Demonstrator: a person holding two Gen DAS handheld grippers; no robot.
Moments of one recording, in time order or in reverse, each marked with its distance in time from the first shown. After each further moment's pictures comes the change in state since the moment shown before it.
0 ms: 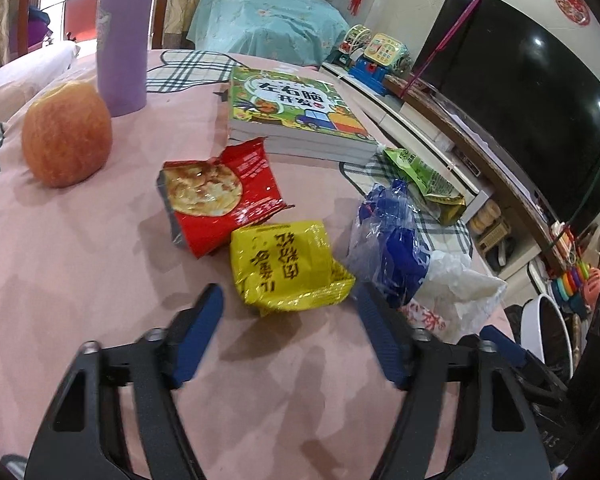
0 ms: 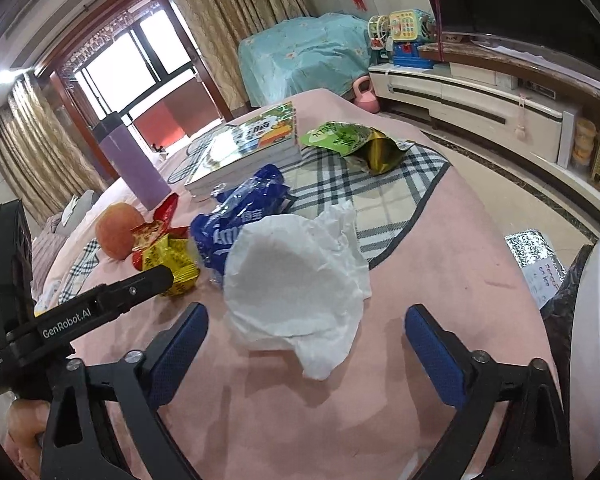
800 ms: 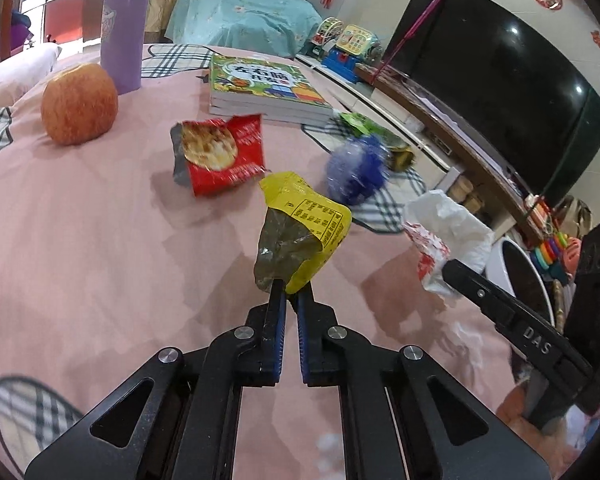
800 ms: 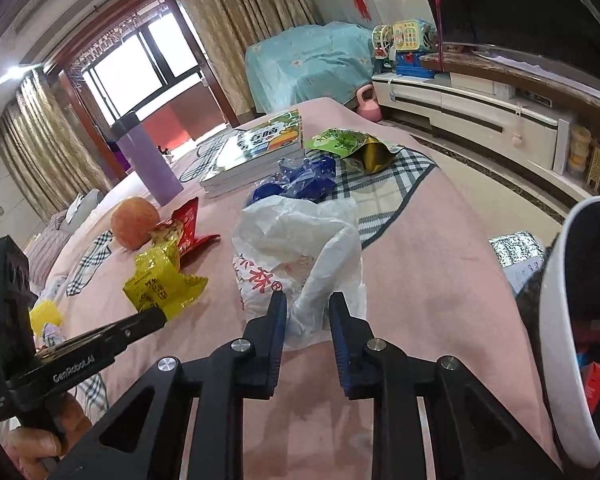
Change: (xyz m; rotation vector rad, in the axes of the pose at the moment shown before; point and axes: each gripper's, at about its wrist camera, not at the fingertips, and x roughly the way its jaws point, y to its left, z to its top) left arm -0.056 -0.011 -0.058 0.038 0.021 -0.082; right arm -0.036 0.000 -0.018 -0.026 -0.029 0.010
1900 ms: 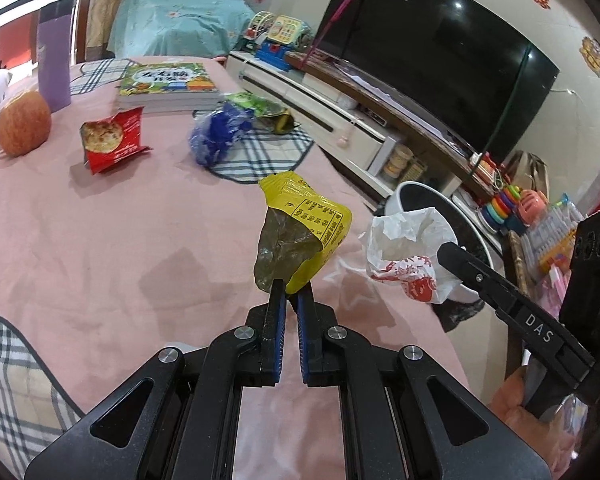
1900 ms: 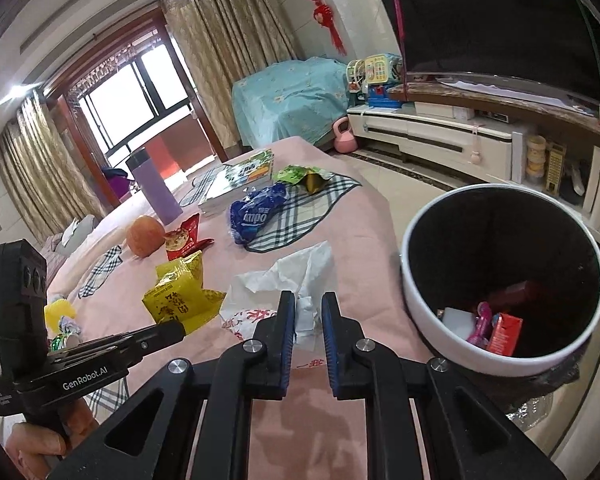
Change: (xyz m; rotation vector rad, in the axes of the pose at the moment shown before) left arm -0.041 -0.093 -0.045 0.139 0.019 -0.136; right arm -0.111 -0.032 -0.041 0.035 -0.128 -0.052
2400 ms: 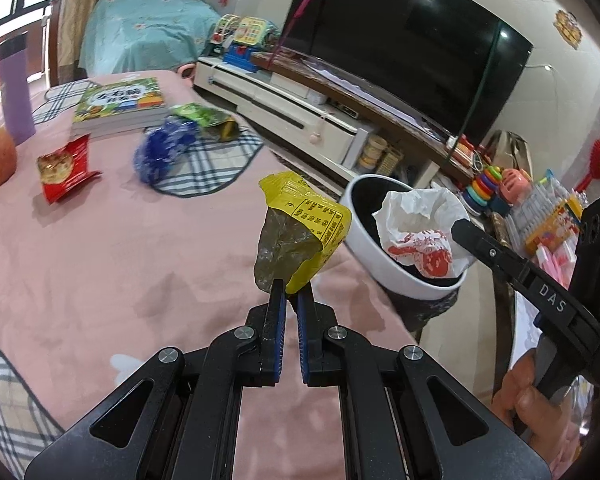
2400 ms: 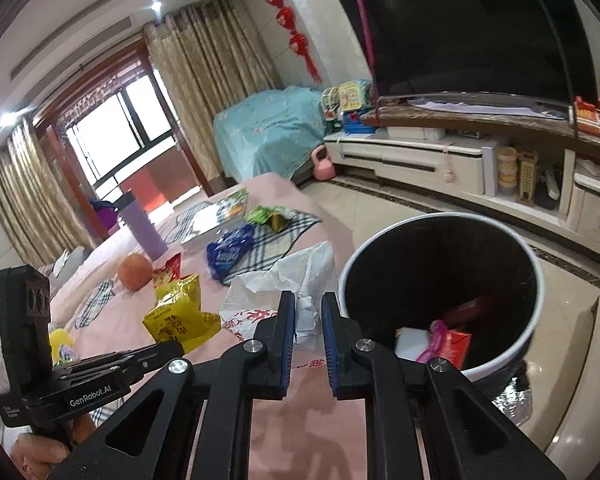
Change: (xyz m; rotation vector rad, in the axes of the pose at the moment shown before) left arm 0.005 -0.053 0.006 0.094 0.009 -0.050; right arm -0.043 -0.036 0.013 0.061 -0.105 -0.050
